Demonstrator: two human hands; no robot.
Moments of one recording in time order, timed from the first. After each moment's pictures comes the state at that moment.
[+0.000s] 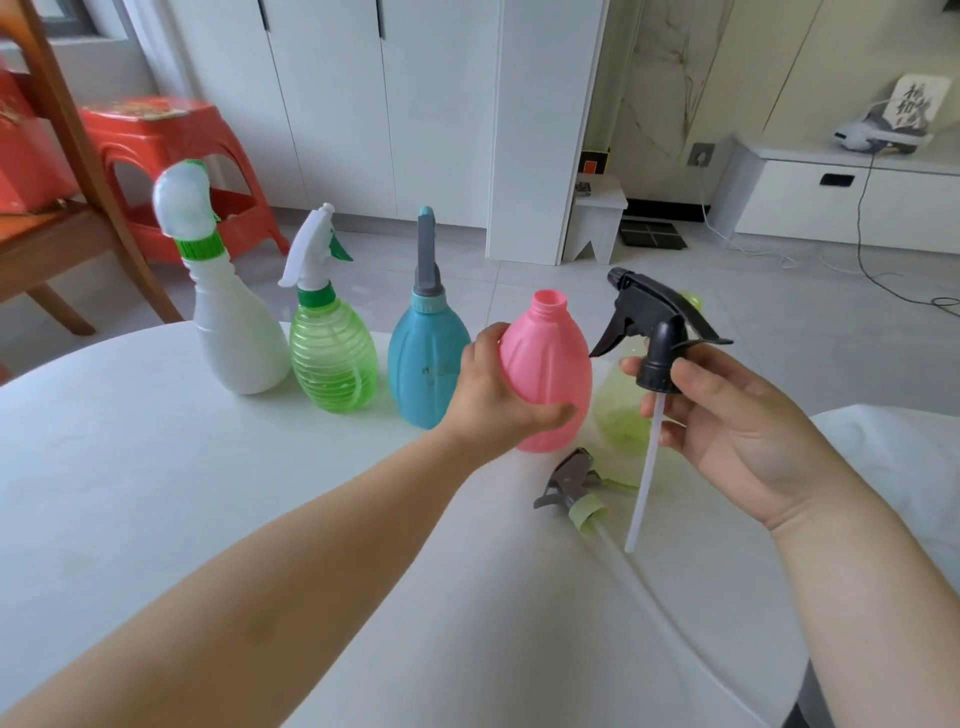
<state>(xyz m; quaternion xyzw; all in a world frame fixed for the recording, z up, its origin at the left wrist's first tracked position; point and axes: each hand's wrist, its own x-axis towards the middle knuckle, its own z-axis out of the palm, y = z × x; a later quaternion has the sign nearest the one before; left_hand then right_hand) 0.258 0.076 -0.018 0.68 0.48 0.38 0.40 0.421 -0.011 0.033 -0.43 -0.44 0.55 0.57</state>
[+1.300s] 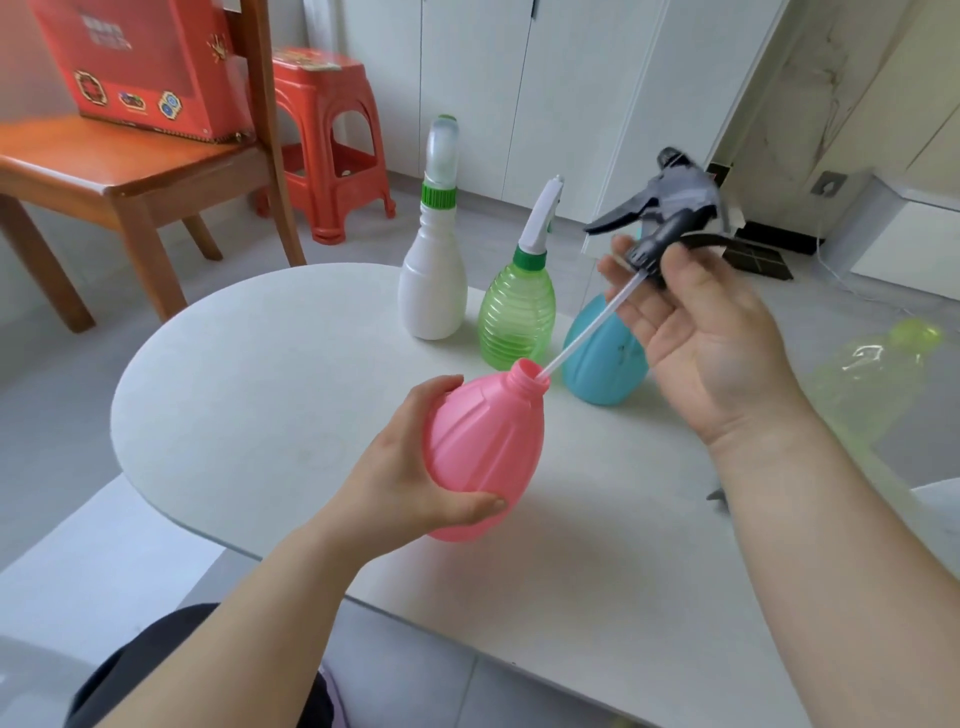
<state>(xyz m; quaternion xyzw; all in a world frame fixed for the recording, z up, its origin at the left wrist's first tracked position) 0.037 -0.021 -0.037 0.65 0.51 0.40 0.40 0.233 0.026 0.058 -0.30 -0.44 0.57 0.63</state>
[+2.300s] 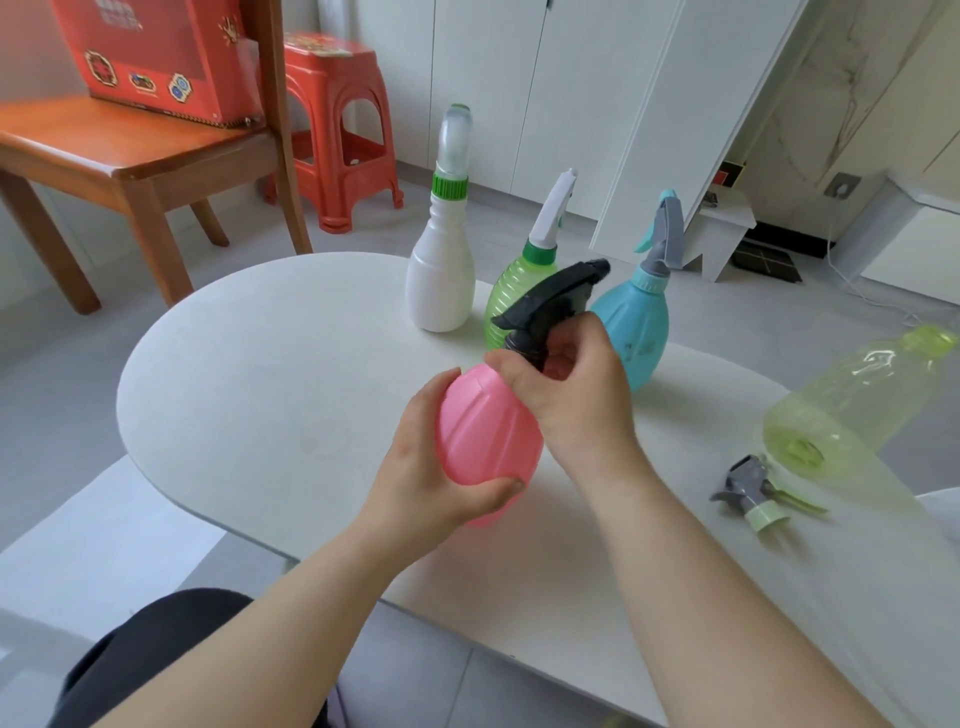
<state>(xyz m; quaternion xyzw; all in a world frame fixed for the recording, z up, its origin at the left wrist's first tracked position) 0.056 -0.025 -0.054 0.60 0.53 0.47 0.37 0.174 0.011 0.011 -0.49 -0.62 0.32 0.52</state>
